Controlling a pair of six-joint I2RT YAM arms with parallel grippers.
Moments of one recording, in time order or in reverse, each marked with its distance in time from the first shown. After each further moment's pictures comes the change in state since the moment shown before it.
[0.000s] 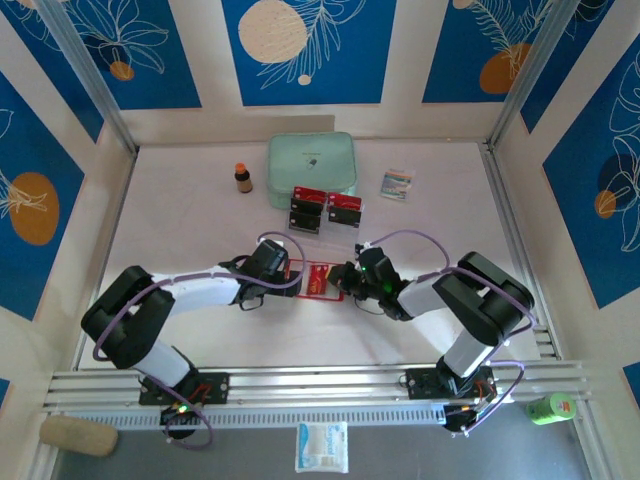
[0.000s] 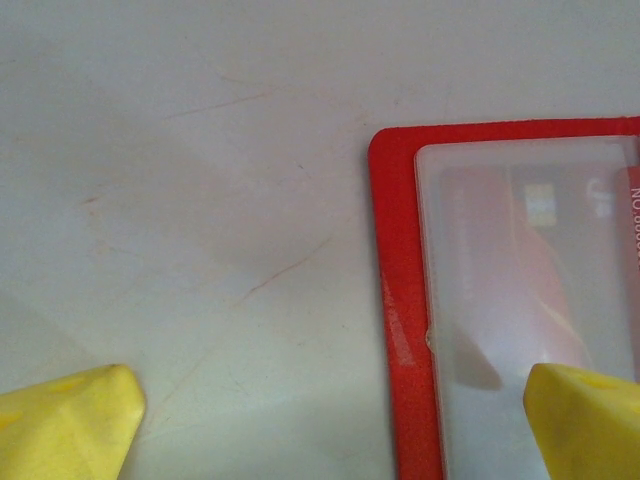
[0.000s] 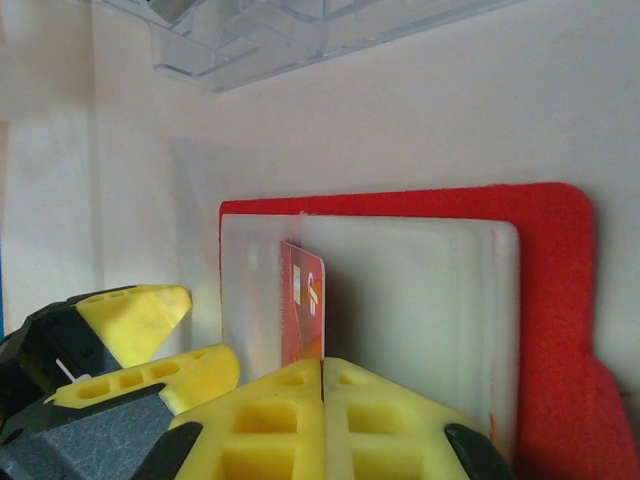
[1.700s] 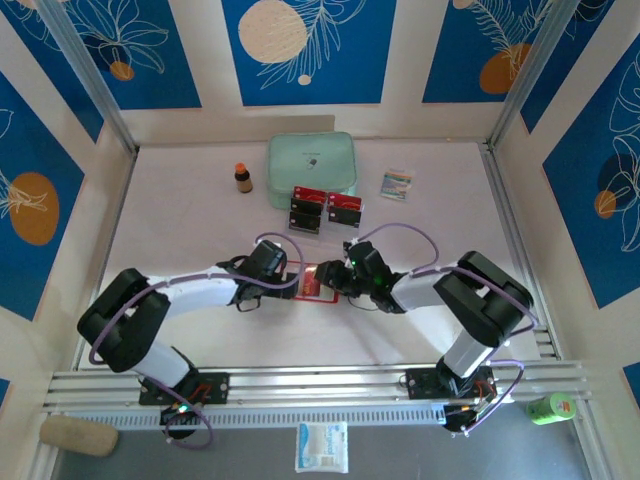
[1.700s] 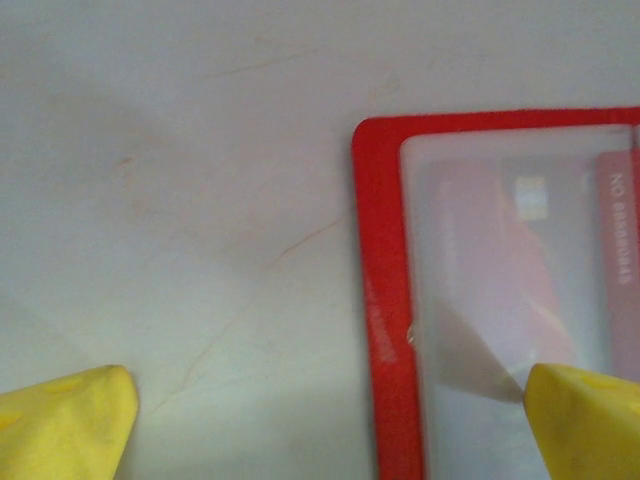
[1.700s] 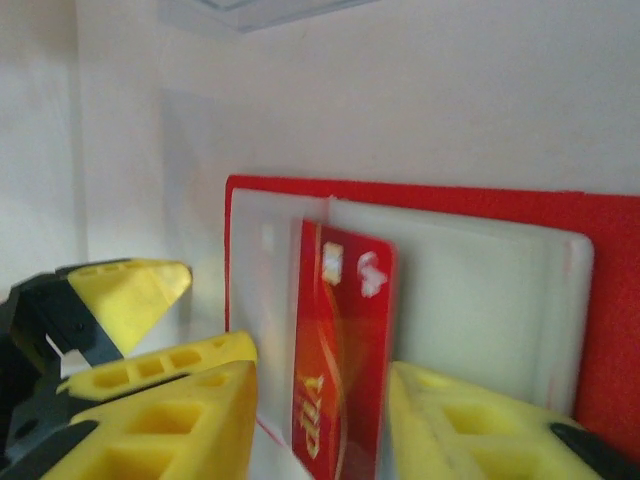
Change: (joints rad) left arm 0.007 -0.029 0.001 -0.073 -0.005 0.000; right arm 0.026 -0.029 0.112 -0.219 -0.039 -0.078
